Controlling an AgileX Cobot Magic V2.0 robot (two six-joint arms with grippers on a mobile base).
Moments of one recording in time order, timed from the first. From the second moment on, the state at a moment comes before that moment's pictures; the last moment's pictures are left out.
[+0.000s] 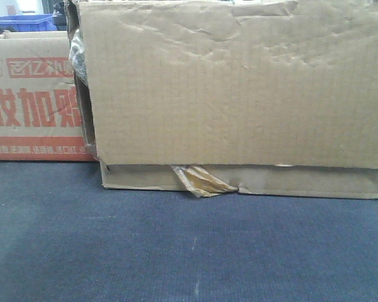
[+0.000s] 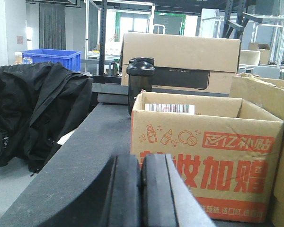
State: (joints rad) left arm 0.01 0.00 0.00 -0.01 -0.06 -0.03; right arm 0.03 0.00 0.00 0.11 0.04 -0.07
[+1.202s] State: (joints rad) left arm 0.01 0.25 -0.66 0.06 0.34 -0.03; right arm 0.03 0.24 -0.67 0.11 0.27 -0.07
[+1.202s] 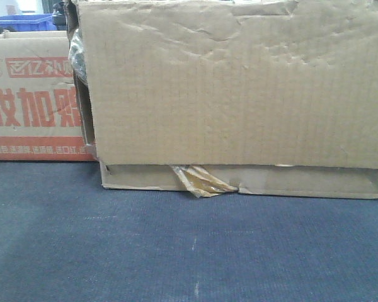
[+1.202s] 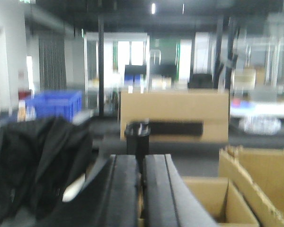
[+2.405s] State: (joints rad) left arm 0.04 1.59 -1.78 -0.04 1.21 0.15; right arm 0.03 0.50 -0.74 0.11 0.37 -0.07
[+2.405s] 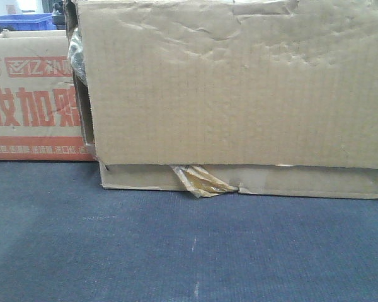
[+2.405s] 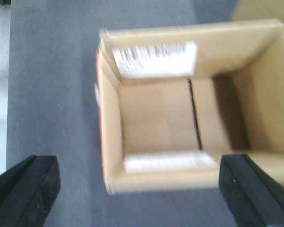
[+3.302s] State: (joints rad) left arm 0.06 1.97 -1.88 0.01 1.19 0.20; right arm 0.03 0.50 -0.74 0.11 0.40 -0.07
